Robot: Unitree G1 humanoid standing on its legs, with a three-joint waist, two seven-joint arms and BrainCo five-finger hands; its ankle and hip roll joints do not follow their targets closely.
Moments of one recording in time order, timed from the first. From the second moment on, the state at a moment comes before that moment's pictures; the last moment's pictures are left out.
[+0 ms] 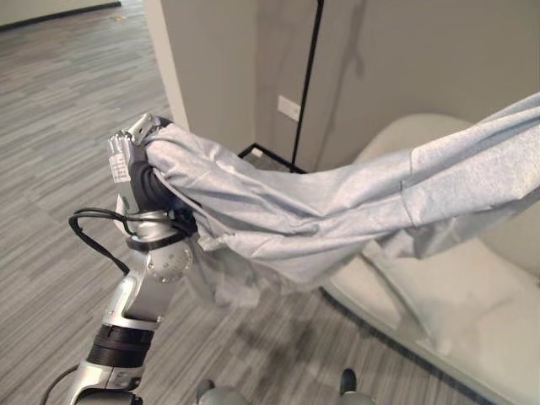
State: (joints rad) left arm -0.28 0.67 -0.05 -0.10 0.42 -0.24 0.75; right arm -0.16 -0.78 -0.26 -0.30 0.21 -0.32 -0.41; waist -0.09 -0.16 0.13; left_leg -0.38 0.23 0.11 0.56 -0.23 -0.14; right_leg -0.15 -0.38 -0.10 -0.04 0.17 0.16
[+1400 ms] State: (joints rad) left arm -0.40 0.30 -0.45 0.04 0.24 -0.25 0.45; right arm 0.01 -1.02 -0.35 -0.23 0.15 -0.26 -0.36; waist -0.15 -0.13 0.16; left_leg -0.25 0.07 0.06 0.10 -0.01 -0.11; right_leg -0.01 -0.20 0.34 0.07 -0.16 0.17
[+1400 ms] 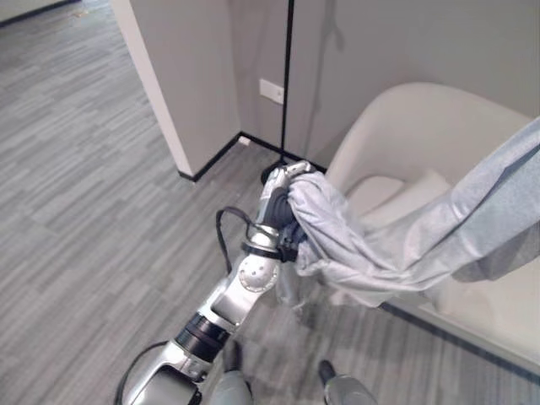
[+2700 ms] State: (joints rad) left arm -0.33 0.33 -0.42 -0.02 0.25 -0.24 0.44; right arm -0.24 -1.05 -0.13 -0.29 0.07 -0.27 -0.36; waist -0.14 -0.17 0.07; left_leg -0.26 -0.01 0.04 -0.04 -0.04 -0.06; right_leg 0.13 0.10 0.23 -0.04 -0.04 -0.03
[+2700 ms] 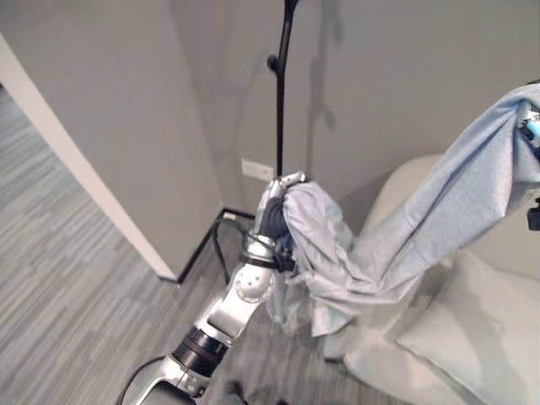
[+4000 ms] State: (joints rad) left arm -1.23 0.93 -0.56 0.65 0.52 -0.12 0.75; right arm -0.85 -1.35 0.24 0.33 -0.13 -0.17 -0.51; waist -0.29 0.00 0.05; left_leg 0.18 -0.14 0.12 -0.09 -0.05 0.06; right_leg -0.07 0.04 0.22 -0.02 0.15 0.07
